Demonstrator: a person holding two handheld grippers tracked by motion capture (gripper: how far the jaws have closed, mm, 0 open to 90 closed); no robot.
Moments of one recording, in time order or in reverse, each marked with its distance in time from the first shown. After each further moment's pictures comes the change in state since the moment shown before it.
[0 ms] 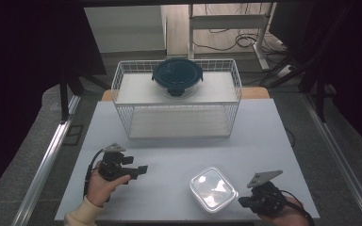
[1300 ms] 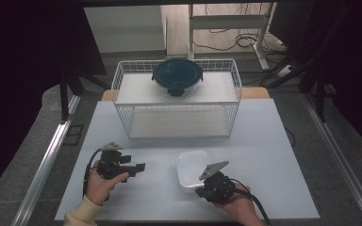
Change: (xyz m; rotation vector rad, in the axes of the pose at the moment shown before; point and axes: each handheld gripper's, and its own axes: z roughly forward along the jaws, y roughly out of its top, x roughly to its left) left arm 0.009 -0.001 0.000 -0.009 0.020 -0.047; right arm 0.040 0.081 0.078 -0.056 0.066 -0.143
